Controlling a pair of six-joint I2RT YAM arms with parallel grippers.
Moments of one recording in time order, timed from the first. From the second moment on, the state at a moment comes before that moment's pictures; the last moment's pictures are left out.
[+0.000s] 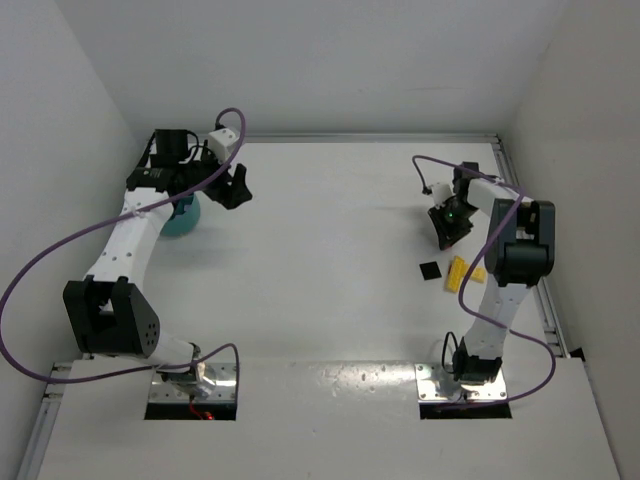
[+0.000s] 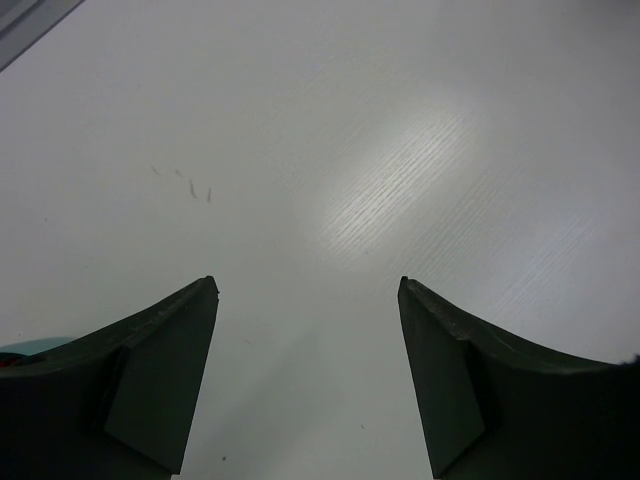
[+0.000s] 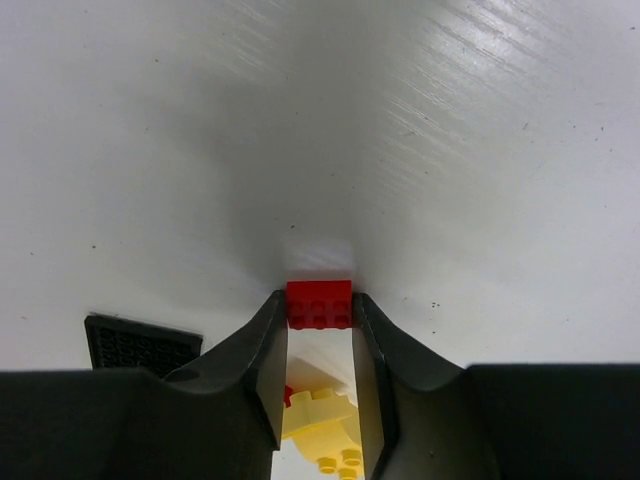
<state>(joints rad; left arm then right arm) -0.02 1.46 1.36 -0.61 0.62 0.44 -0.10 2.02 1.31 -0.72 -0.12 -0.54</state>
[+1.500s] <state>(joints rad) -0.22 1.37 0.94 0.14 0.91 0.04 0.37 2.15 1.41 0.69 -1.42 1.36</state>
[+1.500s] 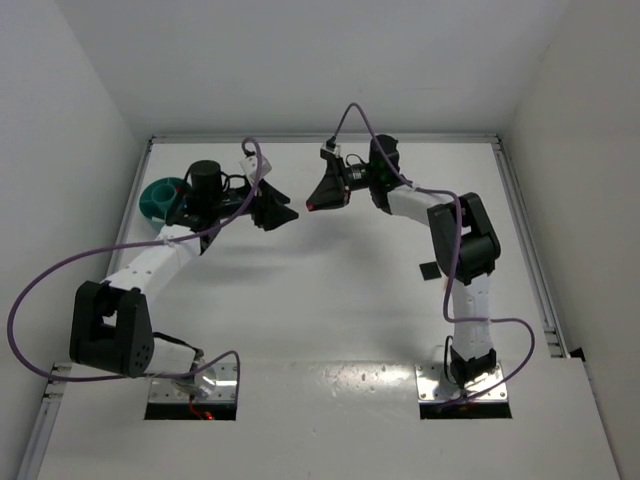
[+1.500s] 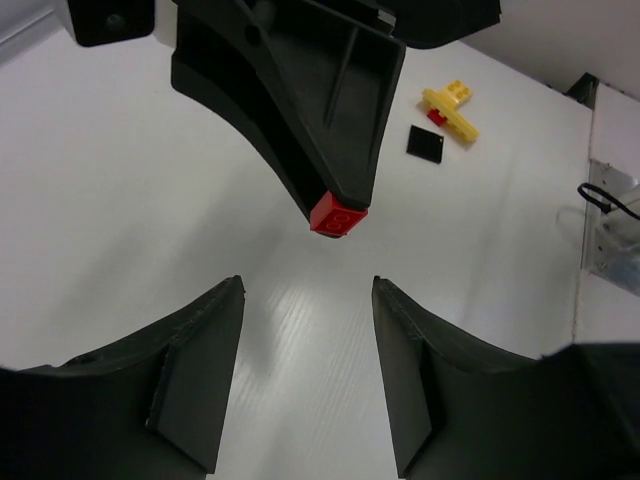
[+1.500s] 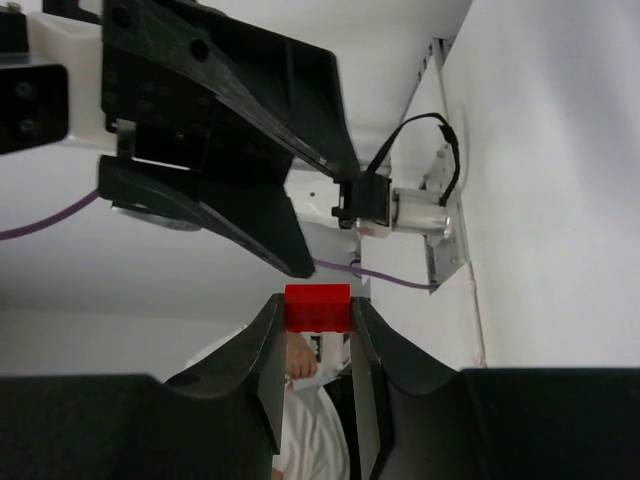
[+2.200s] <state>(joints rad) -0.22 1.39 0.89 0.22 1.02 0.07 0.42 2.15 1.43 0.76 -1.42 1.45</state>
